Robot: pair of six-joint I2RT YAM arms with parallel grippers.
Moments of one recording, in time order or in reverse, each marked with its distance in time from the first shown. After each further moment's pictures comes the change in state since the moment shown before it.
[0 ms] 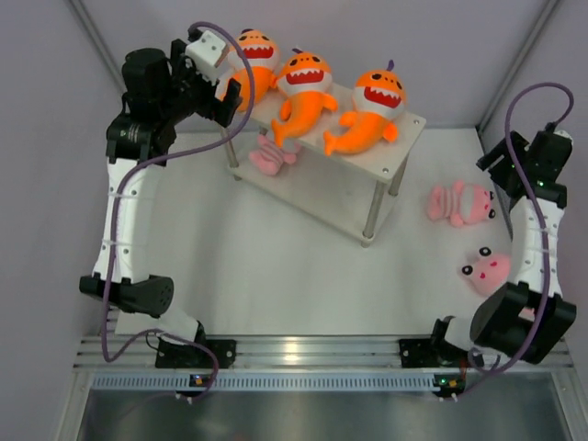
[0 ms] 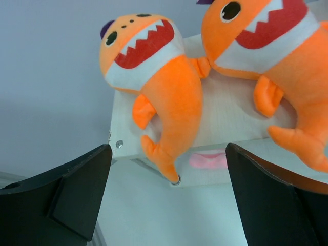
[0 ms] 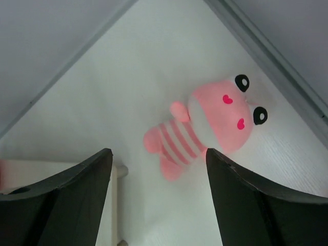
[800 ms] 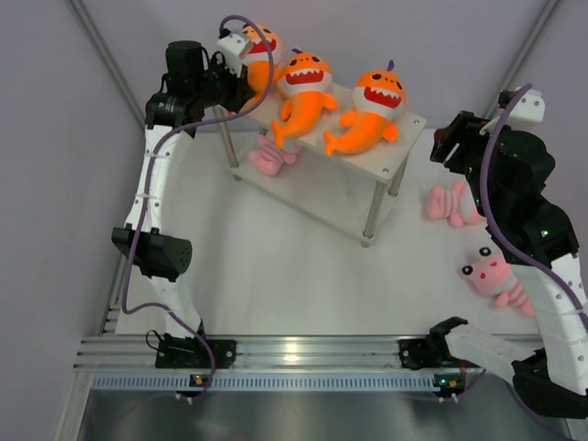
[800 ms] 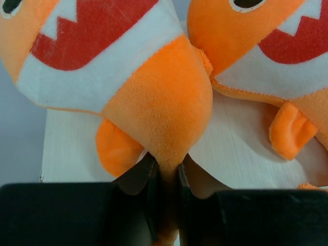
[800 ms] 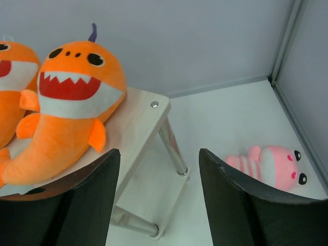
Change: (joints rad) left arm -0.002 0.264 0.160 -0.019 0.125 -0.110; right arm 0.827 -0.235 0.310 -0.147 0.547 -0.170
